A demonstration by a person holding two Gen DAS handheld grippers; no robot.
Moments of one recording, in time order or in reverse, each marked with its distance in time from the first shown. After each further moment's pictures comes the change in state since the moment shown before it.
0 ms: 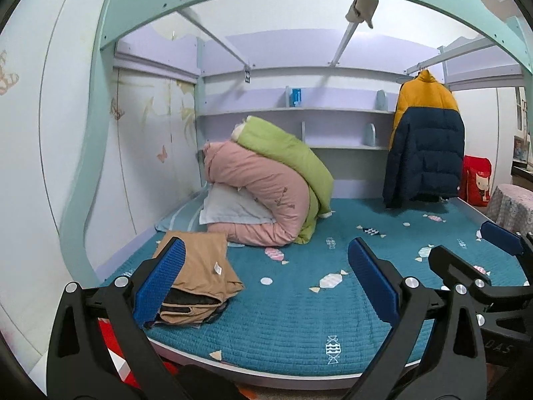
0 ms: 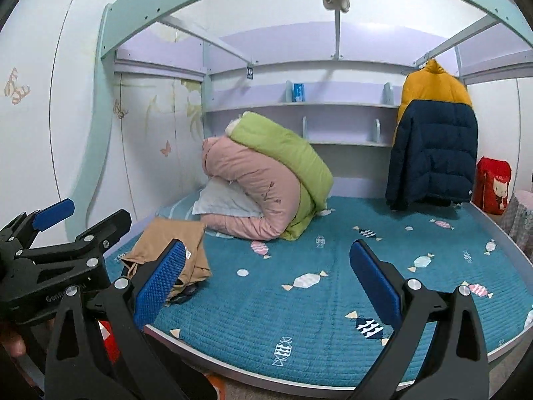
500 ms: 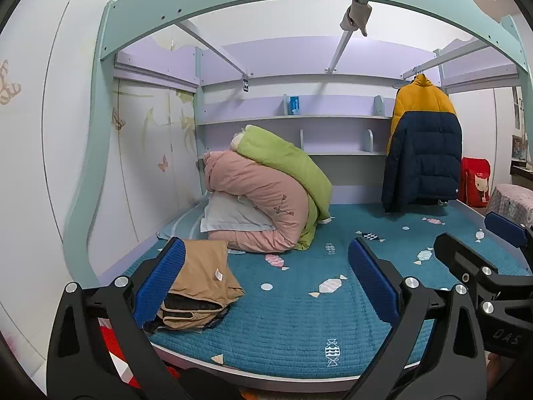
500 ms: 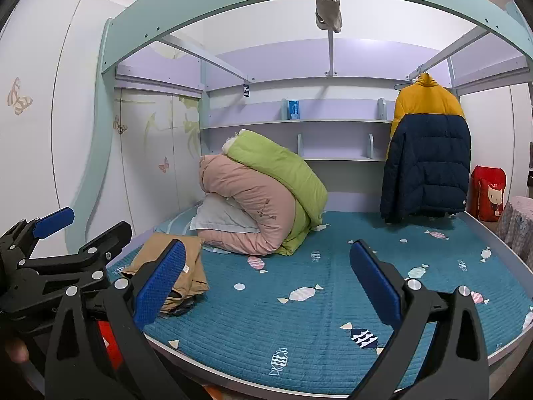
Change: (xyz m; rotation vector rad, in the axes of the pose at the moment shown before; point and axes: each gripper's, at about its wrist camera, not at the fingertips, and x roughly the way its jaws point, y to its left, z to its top) left arm -0.018 -0.009 0.003 0.015 -0.029 0.011; right arm -0.014 -0.002 0.003 0.011 -0.061 -0.009
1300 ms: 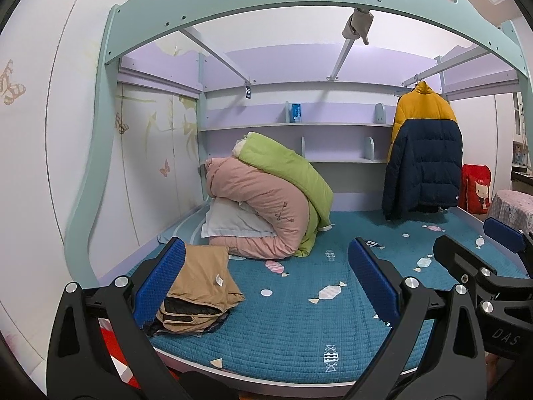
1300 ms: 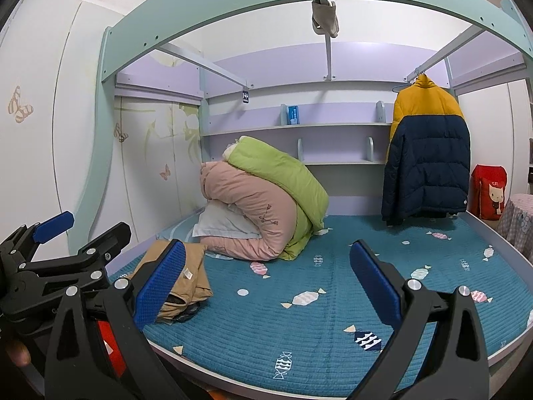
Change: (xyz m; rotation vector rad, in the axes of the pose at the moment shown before) left arm -0.008 0.000 0.001 -0.008 -0.026 0.004; right arm -0.005 0.000 0.001 0.018 -0.020 0.006
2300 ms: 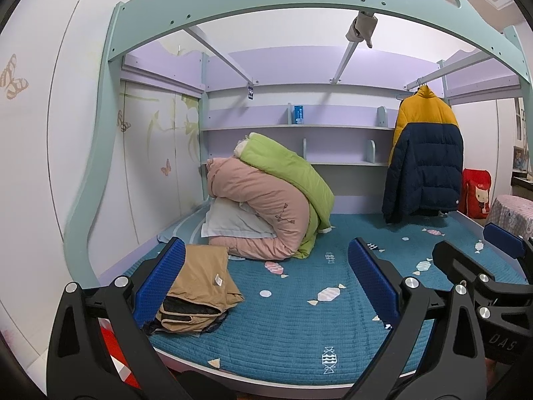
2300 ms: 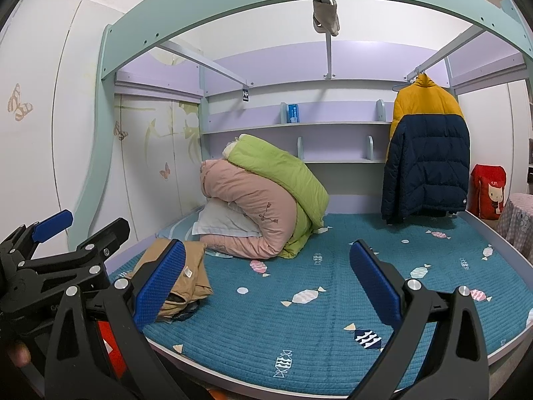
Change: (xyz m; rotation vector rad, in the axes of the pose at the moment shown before) left arm -0.008 -0.008 0.004 -0.024 -0.004 0.014; right arm -0.002 0.010 -0.004 -0.009 0.003 -0.013
